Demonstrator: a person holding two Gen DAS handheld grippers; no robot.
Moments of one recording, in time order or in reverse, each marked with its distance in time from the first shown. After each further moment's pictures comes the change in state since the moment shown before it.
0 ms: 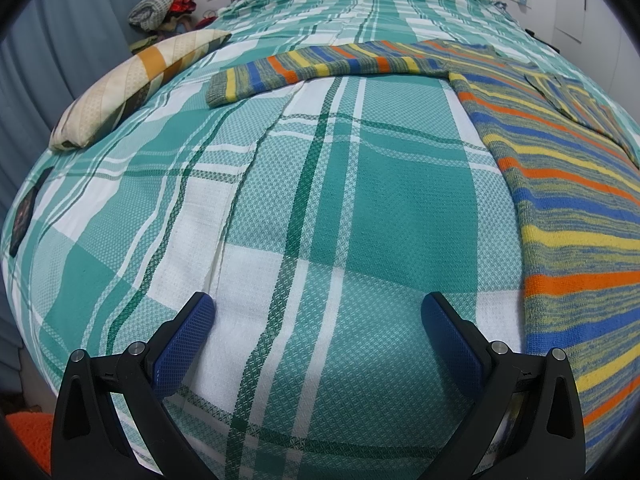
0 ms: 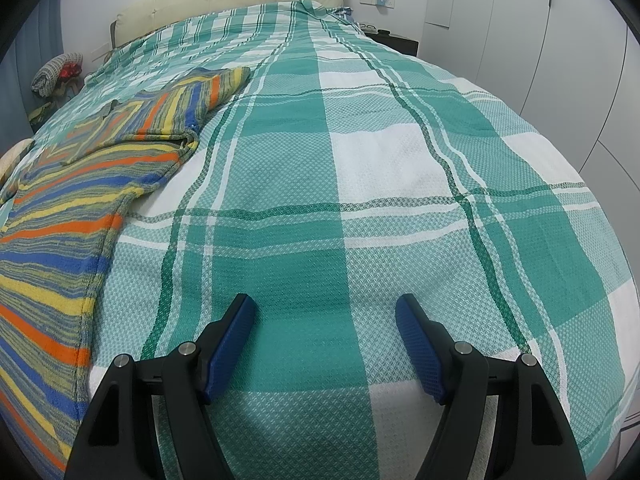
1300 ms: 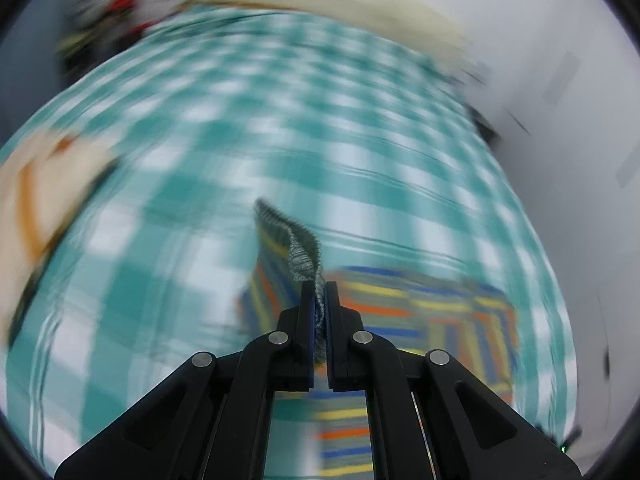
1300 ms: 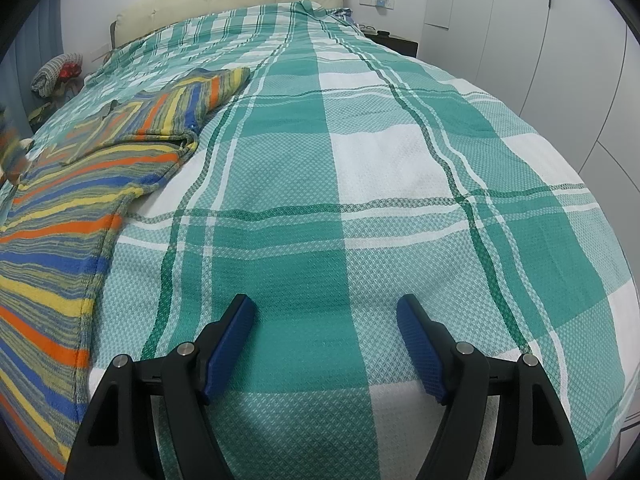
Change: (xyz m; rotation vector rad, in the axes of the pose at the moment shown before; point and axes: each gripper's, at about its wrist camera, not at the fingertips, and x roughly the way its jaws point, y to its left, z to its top) left arm -0.016 -0.045 0.319 -0.047 -0.042 -0.431; right arm 0.000 0.000 0.001 -0.002 -0.006 -0.008
